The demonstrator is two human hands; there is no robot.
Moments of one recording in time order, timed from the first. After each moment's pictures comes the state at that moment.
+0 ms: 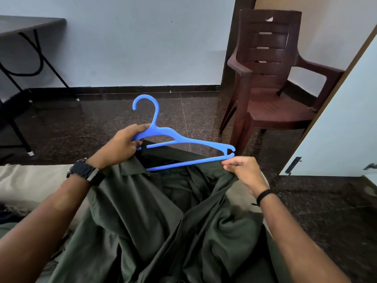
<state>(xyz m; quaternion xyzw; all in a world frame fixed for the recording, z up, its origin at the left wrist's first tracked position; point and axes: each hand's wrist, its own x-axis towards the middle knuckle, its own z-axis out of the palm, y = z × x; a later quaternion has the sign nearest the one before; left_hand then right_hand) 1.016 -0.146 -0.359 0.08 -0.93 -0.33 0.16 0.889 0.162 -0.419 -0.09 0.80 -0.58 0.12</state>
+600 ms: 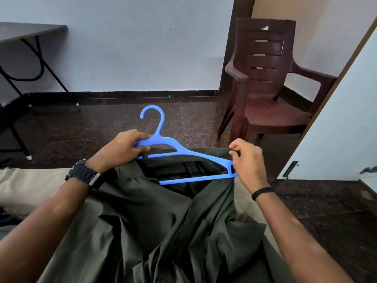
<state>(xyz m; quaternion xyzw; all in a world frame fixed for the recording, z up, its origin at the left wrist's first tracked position) 1.022 -0.136 -0.346 0.08 -0.96 -0.23 0.13 0.897 0.162 -0.375 -0.24 0.88 -0.38 -0.17</state>
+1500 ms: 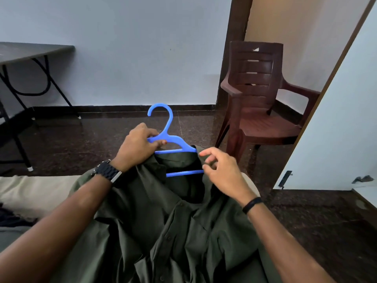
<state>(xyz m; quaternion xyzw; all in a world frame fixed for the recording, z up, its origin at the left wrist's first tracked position) 1.018 -0.090 -0.316 0.14 -0.93 -0.26 0.24 0.956 0.143 -0.341 -0.32 0.84 -0.43 -0.04</state>
